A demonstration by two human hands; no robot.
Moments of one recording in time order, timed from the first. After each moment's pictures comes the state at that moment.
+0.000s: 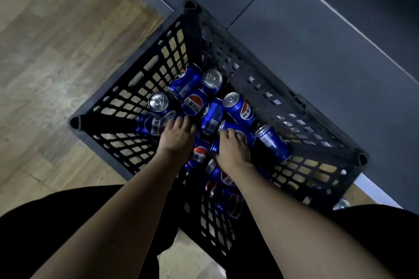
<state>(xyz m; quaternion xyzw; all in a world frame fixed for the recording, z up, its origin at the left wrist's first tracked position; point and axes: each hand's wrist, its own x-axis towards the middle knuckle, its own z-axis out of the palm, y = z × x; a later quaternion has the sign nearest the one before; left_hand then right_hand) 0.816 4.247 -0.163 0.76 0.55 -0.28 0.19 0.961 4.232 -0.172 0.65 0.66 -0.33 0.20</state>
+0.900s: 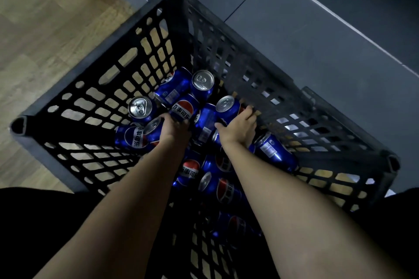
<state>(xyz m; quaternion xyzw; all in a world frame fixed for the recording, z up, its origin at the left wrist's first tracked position) 0.842 4.285 -0.215 0.77 0.39 -0.51 0.01 0.973 4.287 -0.256 0.86 0.43 -0.27 -0.08</state>
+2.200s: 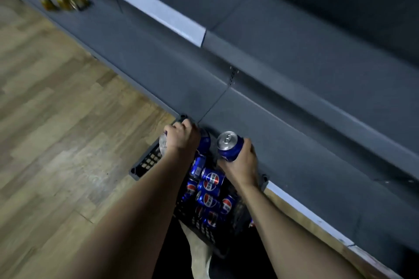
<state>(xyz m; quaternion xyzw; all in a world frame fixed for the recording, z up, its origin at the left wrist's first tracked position) 0.868 4.291 0.252 0.75 0.61 -0.26 0.05 1.007 4.232 0.210 0.78 0.47 -0.33 -0.24</state>
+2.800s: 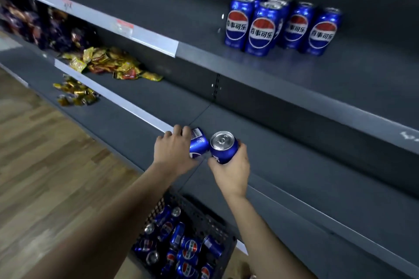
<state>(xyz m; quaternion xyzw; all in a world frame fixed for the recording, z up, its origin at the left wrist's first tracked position) 0.902 4.278 0.536 0.77 0.64 0.06 0.02 1.033 4.236 0.502 0.71 0.46 -0.23 -0.49</state>
